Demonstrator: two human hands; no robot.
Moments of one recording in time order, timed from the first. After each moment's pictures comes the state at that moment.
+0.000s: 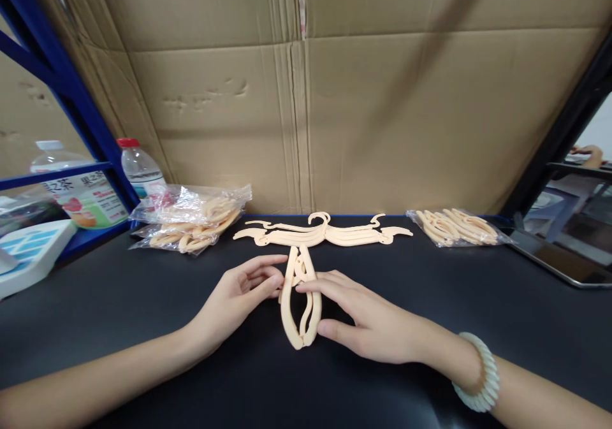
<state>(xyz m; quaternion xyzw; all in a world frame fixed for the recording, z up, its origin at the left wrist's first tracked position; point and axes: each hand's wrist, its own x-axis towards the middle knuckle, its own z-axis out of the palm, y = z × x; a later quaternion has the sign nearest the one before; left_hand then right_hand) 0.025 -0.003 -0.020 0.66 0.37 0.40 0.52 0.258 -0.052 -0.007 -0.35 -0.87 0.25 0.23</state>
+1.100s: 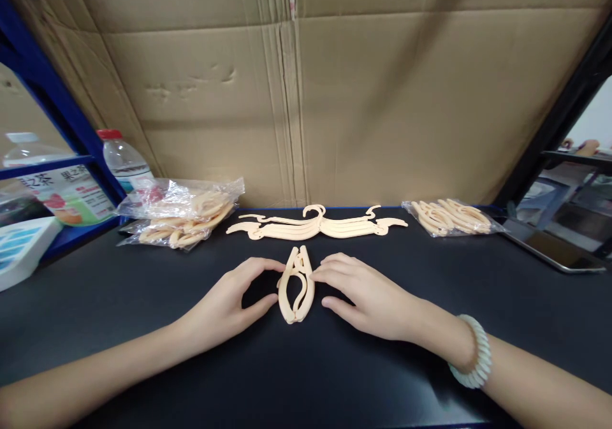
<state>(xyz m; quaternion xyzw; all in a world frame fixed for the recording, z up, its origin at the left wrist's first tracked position) 0.015 -0.003 -0.019 0.87 0.36 0.26 0.21 0.271 -0.043 -0.010 -0.35 -0.90 0.12 0.21</state>
